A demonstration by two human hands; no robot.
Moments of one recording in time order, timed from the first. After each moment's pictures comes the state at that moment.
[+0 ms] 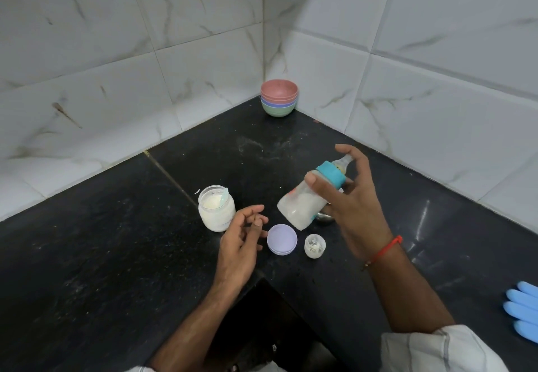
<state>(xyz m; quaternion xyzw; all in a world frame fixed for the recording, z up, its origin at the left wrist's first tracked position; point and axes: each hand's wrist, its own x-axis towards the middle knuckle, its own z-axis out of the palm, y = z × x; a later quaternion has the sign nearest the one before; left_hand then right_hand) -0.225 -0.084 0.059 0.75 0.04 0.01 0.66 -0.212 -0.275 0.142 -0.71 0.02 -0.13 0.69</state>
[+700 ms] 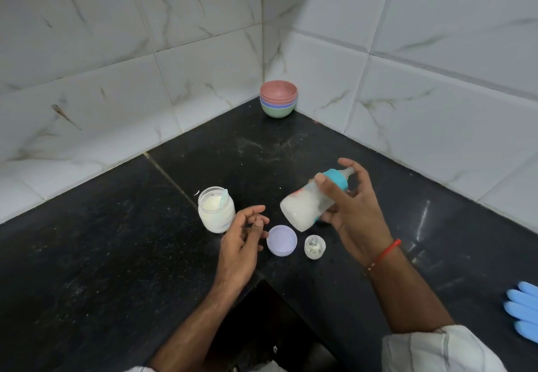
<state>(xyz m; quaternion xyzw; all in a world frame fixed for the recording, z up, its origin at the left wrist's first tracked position) -0.223 -0.084 0.058 0.75 0.03 0.01 0.66 -0.211 -0.281 0.130 -0.59 0.09 -0.06 0.80</state>
